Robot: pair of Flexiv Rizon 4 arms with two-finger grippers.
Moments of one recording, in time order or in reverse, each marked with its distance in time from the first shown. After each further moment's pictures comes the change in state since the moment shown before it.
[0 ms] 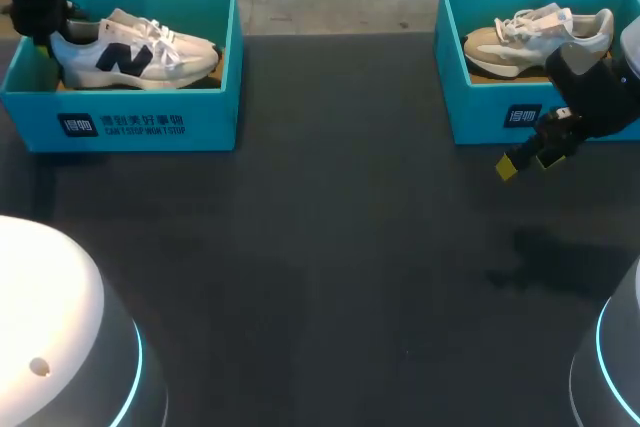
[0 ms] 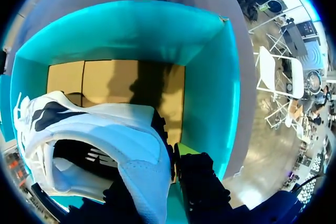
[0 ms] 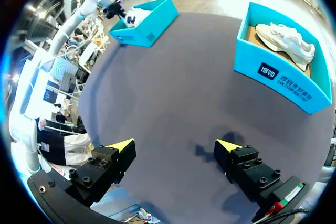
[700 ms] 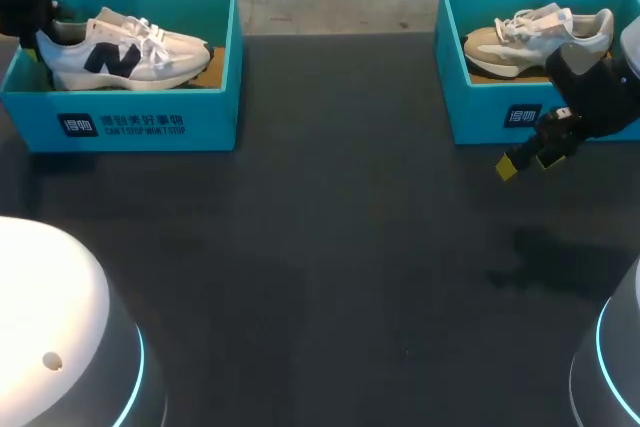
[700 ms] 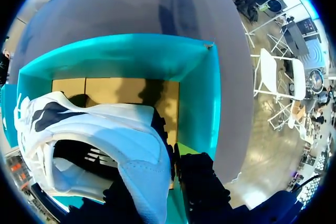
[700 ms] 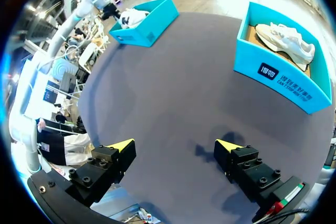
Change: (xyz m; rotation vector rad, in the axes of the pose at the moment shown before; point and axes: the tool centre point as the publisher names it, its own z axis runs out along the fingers) left arm 0.013 -0.029 -0.011 0.032 -0.027 0.021; right arm 0.000 0.000 0.000 0.000 0.000 0.000
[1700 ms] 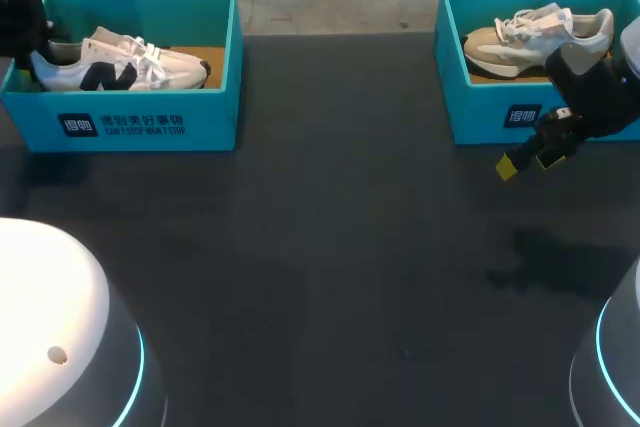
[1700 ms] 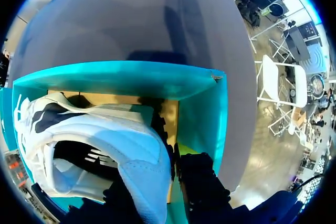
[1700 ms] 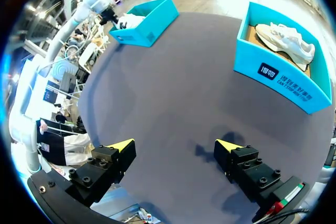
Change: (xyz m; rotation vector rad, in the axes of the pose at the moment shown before) left arm 0.003 -0.033 0.022 0.033 0.001 -0.022; right arm 0.000 0.000 0.000 0.000 0.000 0.000
